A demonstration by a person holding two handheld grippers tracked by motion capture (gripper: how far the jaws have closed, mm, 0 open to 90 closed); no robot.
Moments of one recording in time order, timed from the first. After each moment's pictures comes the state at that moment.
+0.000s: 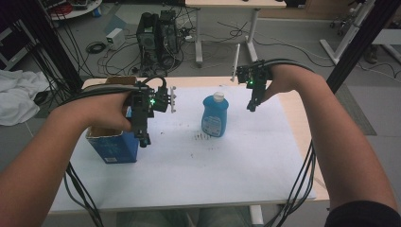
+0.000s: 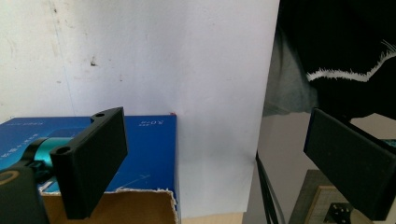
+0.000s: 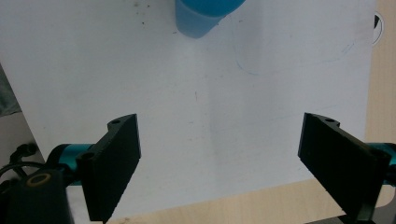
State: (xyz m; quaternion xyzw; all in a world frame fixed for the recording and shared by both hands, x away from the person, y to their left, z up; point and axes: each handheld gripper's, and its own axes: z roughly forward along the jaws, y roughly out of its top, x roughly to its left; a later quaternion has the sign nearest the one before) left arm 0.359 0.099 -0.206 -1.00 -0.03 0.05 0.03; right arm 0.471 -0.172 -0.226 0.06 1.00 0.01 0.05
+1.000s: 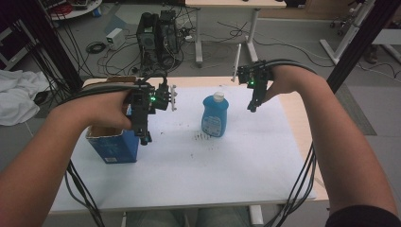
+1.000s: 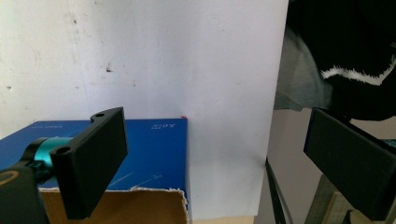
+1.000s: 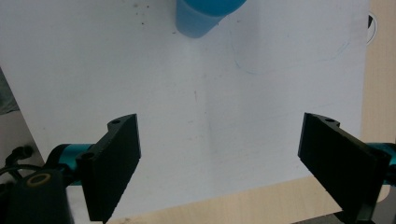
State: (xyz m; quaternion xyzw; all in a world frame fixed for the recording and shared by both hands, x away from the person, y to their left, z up) left arm 0.357 0.097 -0.199 -1.00 -0.03 0.02 0.02; right arm 0.466 -0.174 -0.222 0.06 1.00 0.01 0.06
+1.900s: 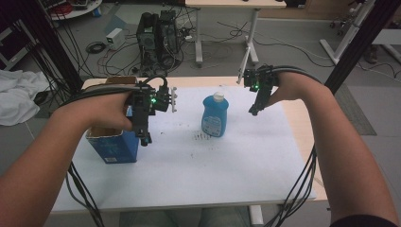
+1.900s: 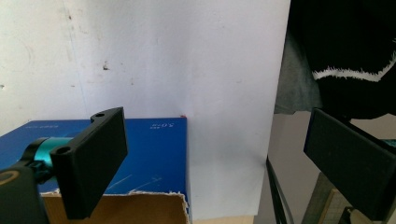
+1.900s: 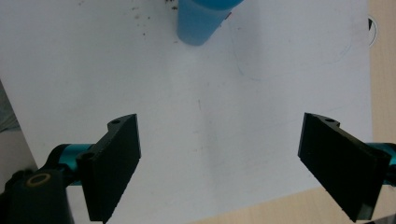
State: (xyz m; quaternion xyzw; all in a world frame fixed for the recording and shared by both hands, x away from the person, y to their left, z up) left arm 0.357 0.097 -0.207 -1.00 -0.04 0.03 0.02; right arm 0.457 -0.190 -0.232 0.09 0.99 0.06 0.06
